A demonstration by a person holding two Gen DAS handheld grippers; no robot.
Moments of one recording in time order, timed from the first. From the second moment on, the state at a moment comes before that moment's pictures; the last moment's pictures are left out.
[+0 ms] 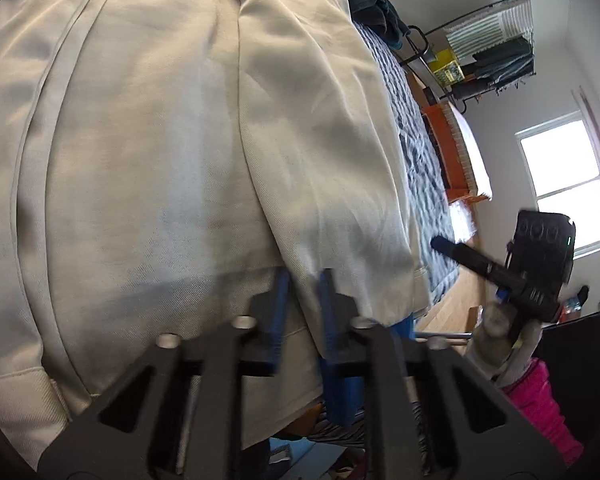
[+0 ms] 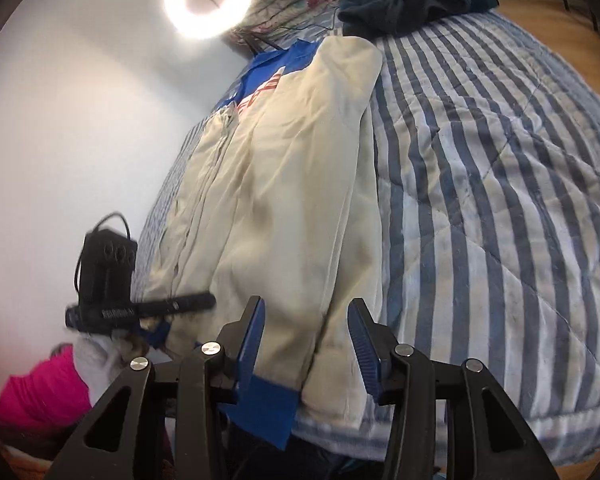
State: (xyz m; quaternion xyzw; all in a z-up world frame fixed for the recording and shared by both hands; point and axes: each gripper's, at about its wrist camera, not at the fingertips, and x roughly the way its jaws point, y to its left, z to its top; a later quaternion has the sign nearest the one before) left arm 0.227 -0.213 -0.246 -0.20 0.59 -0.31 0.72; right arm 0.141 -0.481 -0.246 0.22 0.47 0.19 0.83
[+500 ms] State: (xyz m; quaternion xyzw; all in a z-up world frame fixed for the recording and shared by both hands) left arm 0.221 -0.212 -0.243 -0.22 0.59 -0.32 0.71; right arm 0.276 -0.524 -0.243 0.31 0.42 0.13 0.84
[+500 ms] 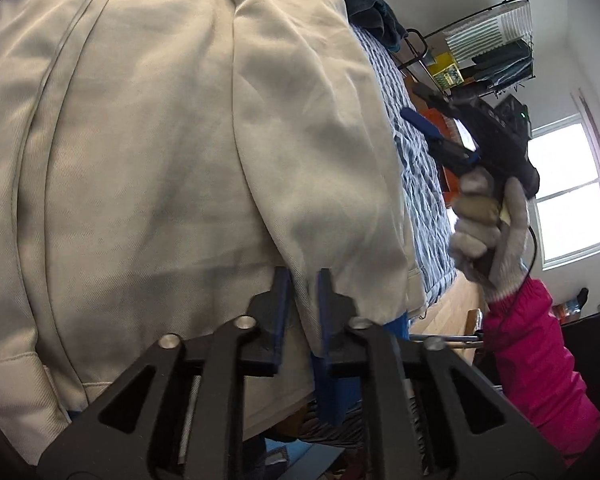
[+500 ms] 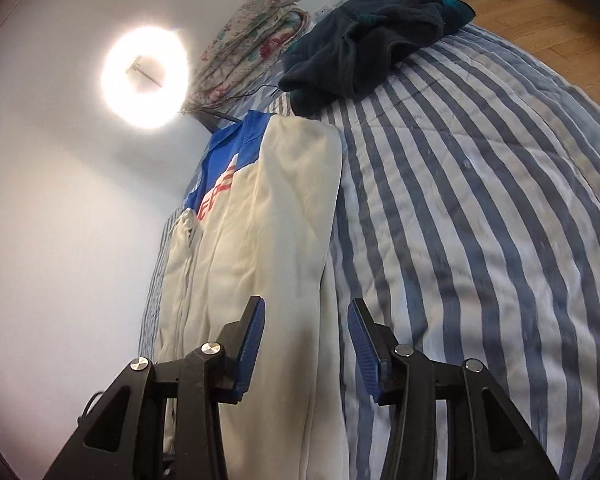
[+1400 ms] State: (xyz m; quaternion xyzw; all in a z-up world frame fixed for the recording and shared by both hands) left arm 0.212 -0.228 -0.246 -0.18 0.58 -0.34 0.72; right arm 0.284 -0.517 -0.208 0.22 0.44 0.13 0.86
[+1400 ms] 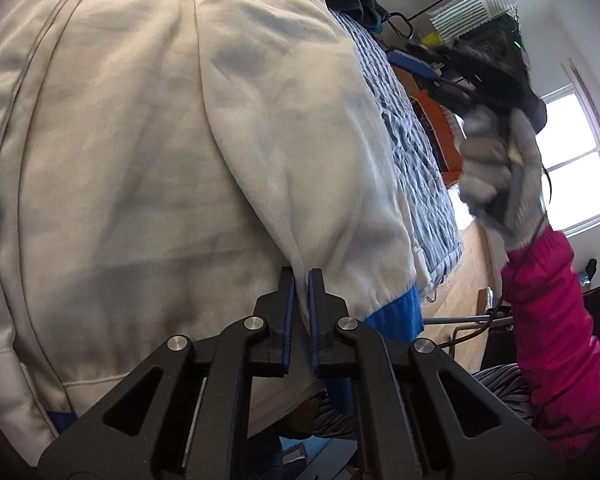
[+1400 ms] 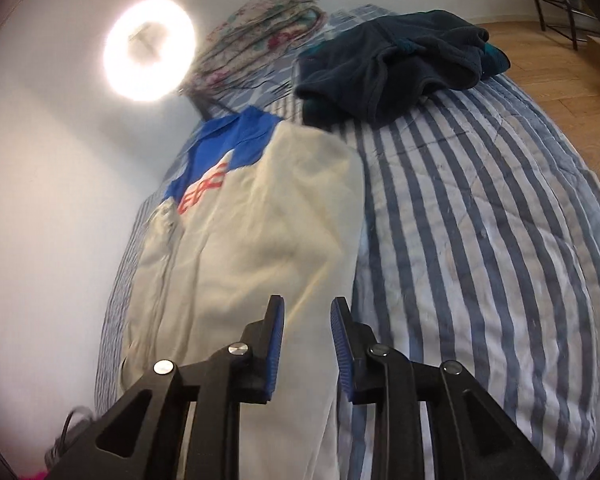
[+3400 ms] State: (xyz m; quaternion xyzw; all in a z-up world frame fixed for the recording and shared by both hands) left arm 0.193 -0.266 -0.231 -0.13 0.53 -0.33 0.77; right arm 0.180 -0.499 -0.287 0.28 0.50 0.18 0.80
